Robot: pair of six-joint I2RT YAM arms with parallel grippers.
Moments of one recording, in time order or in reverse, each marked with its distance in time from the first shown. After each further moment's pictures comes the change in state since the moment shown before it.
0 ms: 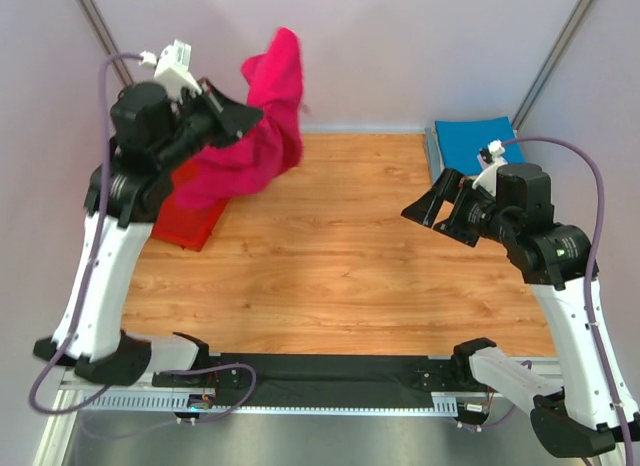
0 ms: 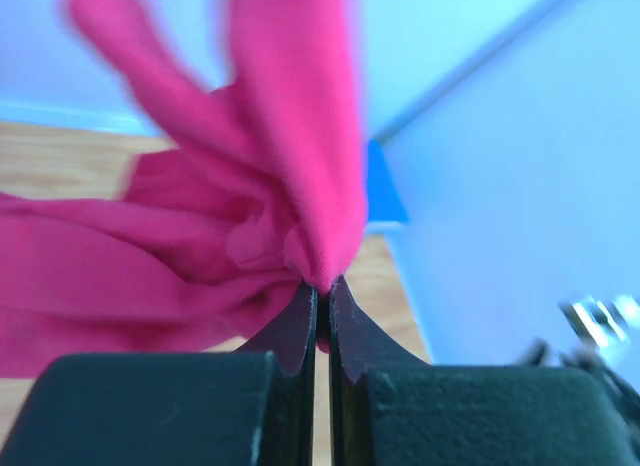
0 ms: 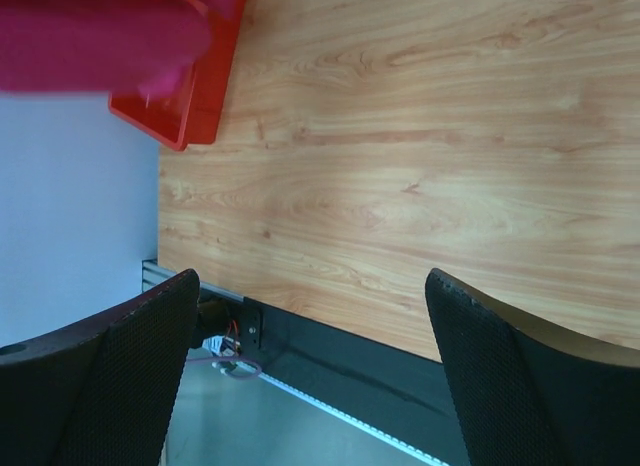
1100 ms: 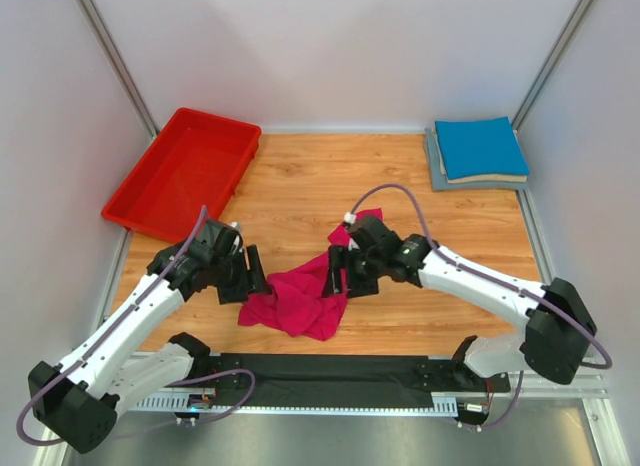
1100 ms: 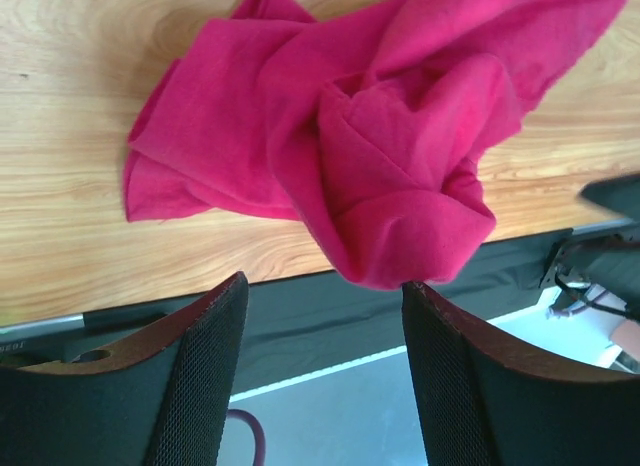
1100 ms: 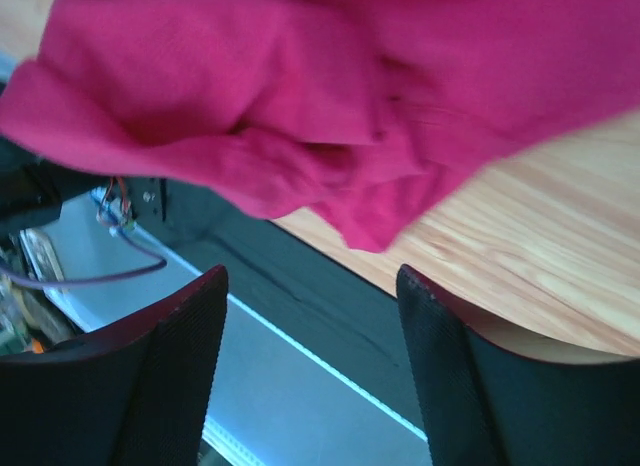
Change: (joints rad) left arm -0.196 -0.506 -1.175 -0.264 0.029 -0.118; right arm 0.554 0.349 -0.458 0.437 0.053 0.135
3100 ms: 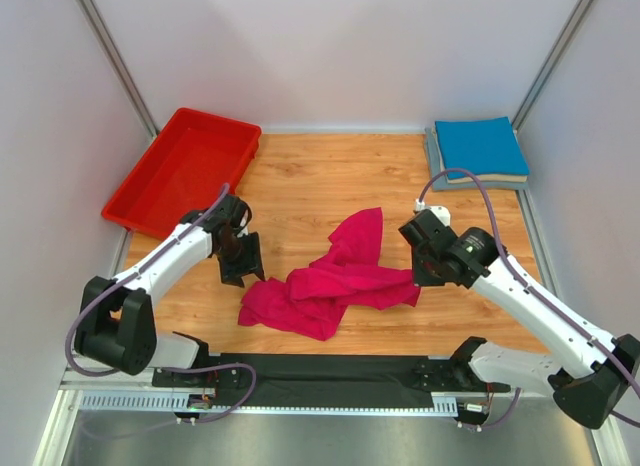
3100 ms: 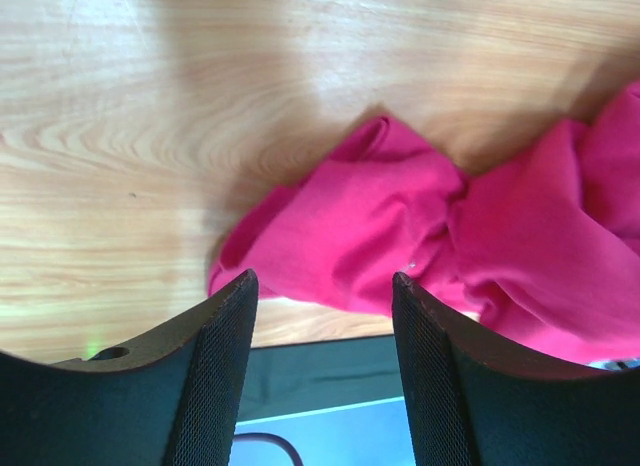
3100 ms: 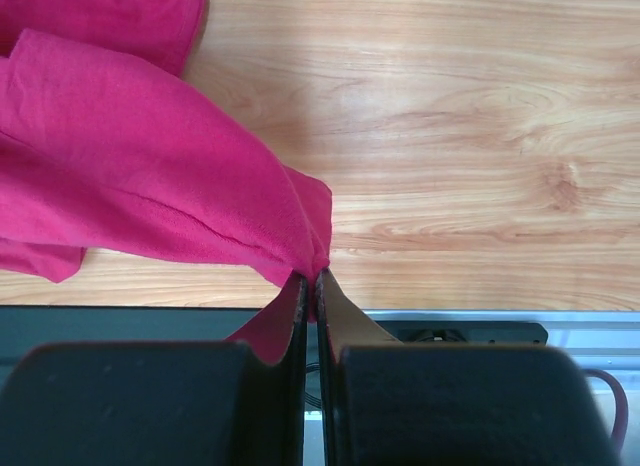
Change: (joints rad) left arm 0.180 0.436 0.095 0.066 -0.011 0.188; right arm -0.106 -0.243 0.128 -0.592 0.560 -0.164
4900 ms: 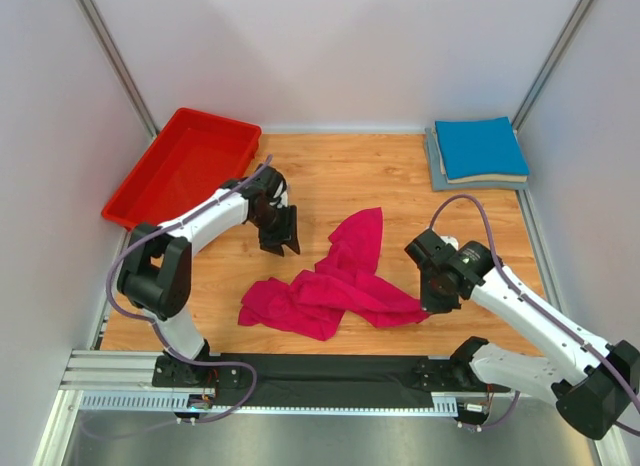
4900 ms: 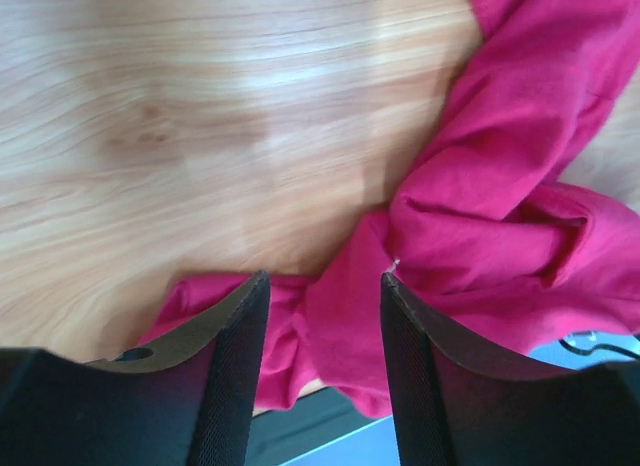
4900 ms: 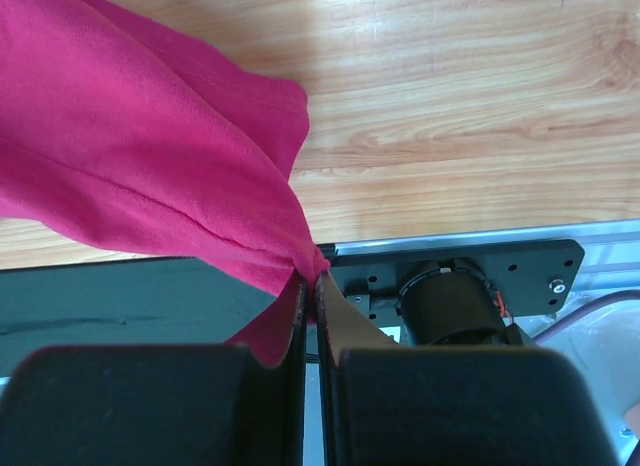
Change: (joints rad) left arm -0.099 0.359 0.334 0.116 0.122 0.096; right arm -0.048 -0.061 -0.191 -0.072 -0.117 0.096
